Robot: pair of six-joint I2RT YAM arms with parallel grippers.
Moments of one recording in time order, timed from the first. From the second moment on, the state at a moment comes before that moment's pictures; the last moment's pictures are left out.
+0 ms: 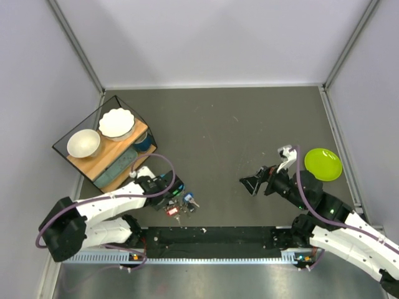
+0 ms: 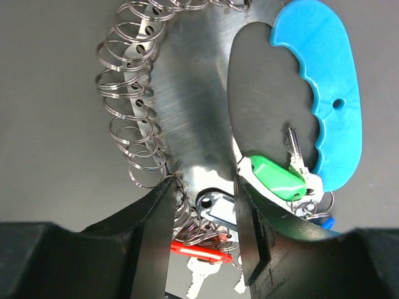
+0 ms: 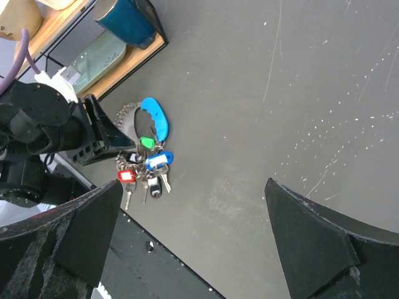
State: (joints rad) left arm -0.85 1.11 0.53 -0.82 -0.45 -1.59; right arm 0.89 0.41 0.52 -0.38 0.15 0.58
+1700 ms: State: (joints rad) left arm -0.79 1.11 0.41 -0.21 -0.33 -0.97; right arm 0.78 0.91 0.44 0.02 -0.14 0.64
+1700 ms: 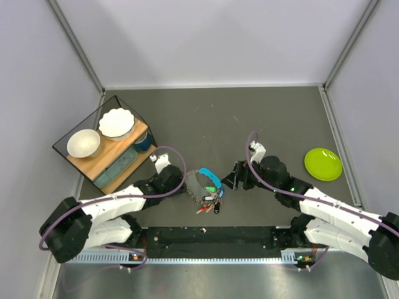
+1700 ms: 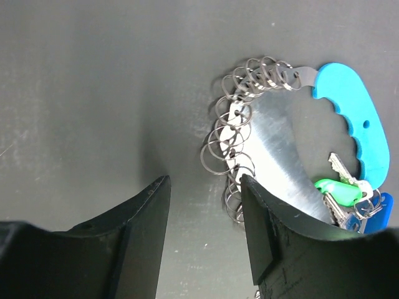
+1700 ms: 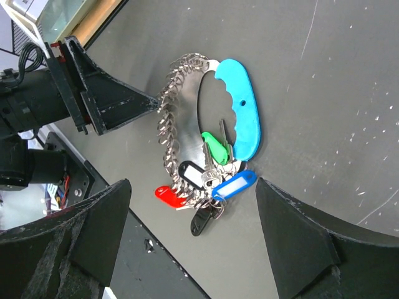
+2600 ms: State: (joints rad) left arm -0.83 1.09 0.48 -0.20 -0.32 -0.81; right arm 0.78 0.86 0.40 0.04 -0.12 0.63
